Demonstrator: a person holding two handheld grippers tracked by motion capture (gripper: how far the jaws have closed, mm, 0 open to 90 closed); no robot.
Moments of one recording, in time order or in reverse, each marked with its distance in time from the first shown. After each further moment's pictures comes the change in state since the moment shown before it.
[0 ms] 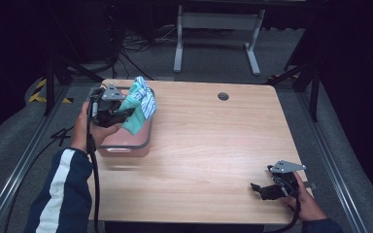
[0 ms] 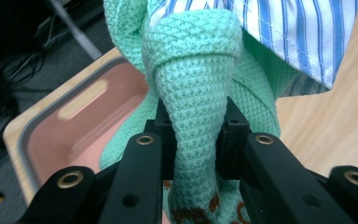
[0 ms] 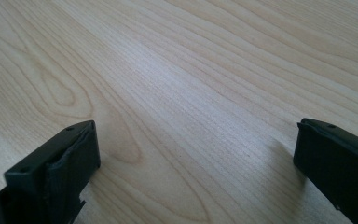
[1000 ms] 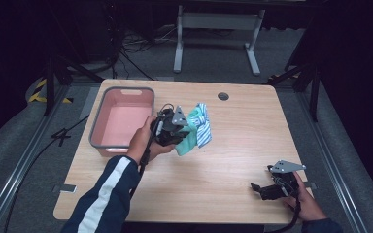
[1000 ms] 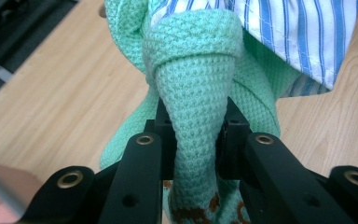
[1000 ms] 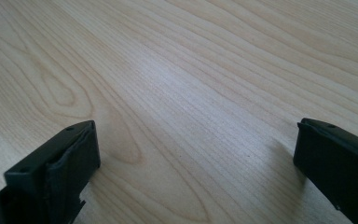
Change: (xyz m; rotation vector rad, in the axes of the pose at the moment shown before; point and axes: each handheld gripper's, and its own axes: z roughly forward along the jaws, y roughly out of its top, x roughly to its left) left arm -0.116 0.042 0.091 0.068 -0.200 0.232; right arm 0.000 0.000 0.000 0.000 0.001 -0.001
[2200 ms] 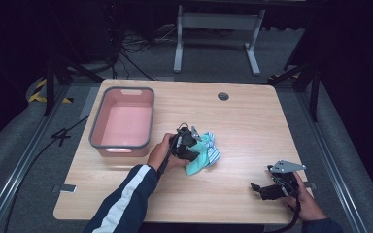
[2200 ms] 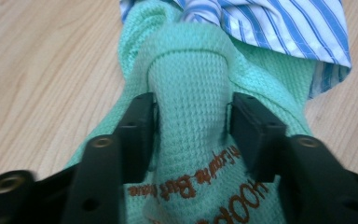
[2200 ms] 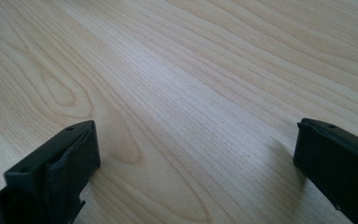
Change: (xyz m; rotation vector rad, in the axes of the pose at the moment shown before) left arm -0.018 -0.028 0.093 0.128 -0.083 -0.082; right arm 0.000 0.000 0.000 0.000 0.000 0.001
